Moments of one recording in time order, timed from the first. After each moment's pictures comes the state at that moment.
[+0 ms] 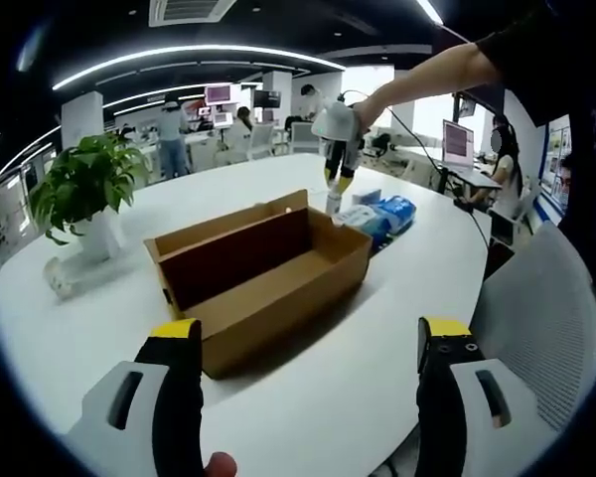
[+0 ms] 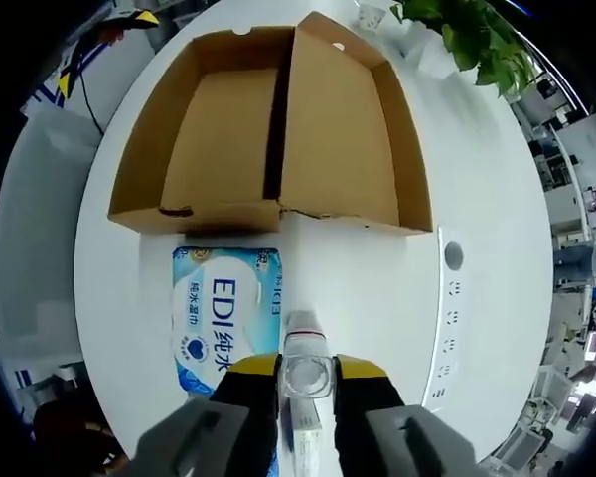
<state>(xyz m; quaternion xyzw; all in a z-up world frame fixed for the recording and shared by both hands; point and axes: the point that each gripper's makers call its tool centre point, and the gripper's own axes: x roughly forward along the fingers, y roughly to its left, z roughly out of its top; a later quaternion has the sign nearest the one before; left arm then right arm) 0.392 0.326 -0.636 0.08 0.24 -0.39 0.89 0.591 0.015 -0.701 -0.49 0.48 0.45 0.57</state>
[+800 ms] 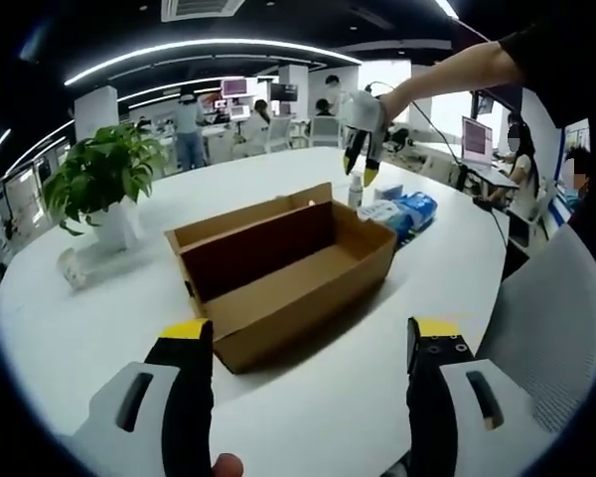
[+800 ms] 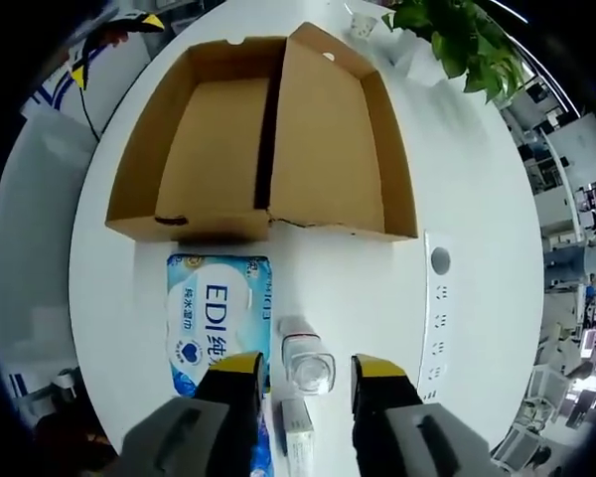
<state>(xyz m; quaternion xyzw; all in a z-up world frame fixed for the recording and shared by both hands) 0.414 0.348 -0.643 0.08 0.25 -0.34 0.90 0.596 0.020 -0.691 -0.48 0.47 0.45 0.59</state>
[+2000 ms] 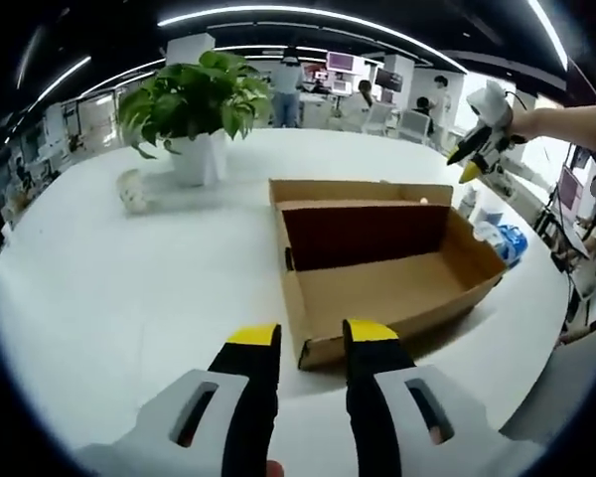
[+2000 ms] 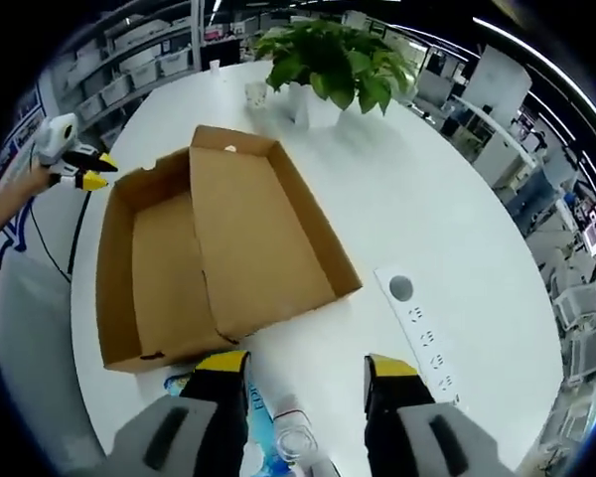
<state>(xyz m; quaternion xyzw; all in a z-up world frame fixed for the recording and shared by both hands) 0.479 0.412 -0.687 -0.01 0.33 -0.15 0.93 0.640 0.065 -0.666 -0.28 0.44 0.39 0.76</state>
